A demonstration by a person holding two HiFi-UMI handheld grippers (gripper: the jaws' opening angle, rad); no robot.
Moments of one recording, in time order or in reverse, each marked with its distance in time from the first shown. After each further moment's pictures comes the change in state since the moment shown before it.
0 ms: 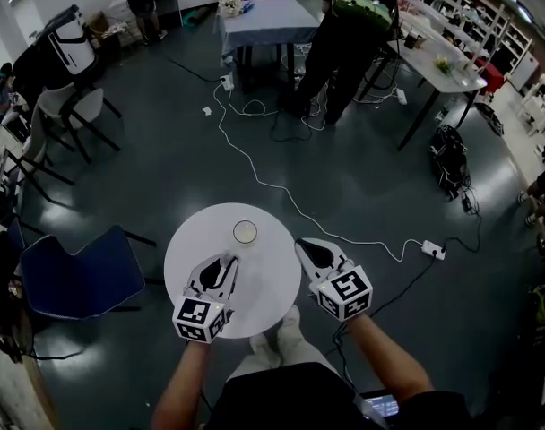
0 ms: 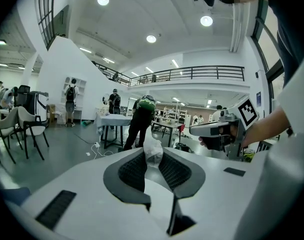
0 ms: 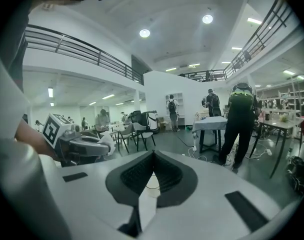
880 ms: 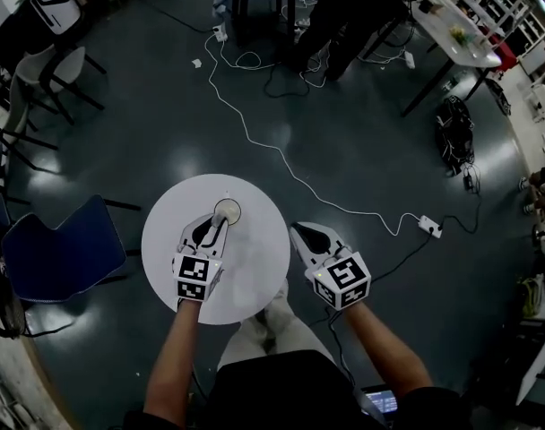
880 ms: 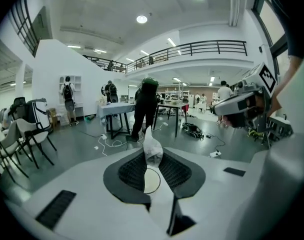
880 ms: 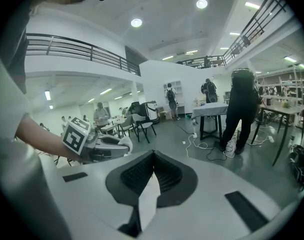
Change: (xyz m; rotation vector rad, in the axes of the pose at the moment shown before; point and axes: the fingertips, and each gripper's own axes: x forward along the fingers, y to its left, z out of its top) left arm 0.165 0.078 -0.079 0.157 0.197 0.069; right arm 0.073 -0.098 -0.068 0.068 0.119 0.029
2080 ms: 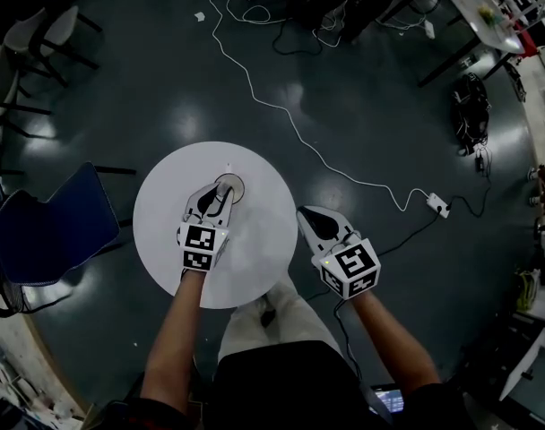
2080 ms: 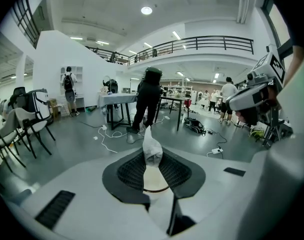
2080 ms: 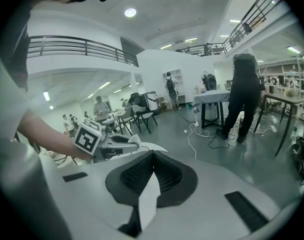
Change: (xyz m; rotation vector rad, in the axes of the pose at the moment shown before) left arm 0.101 0.029 -0.088 -0.062 0.072 0.005; right arm 0.067 -0.041 -0.078 0.044 0.114 0.032
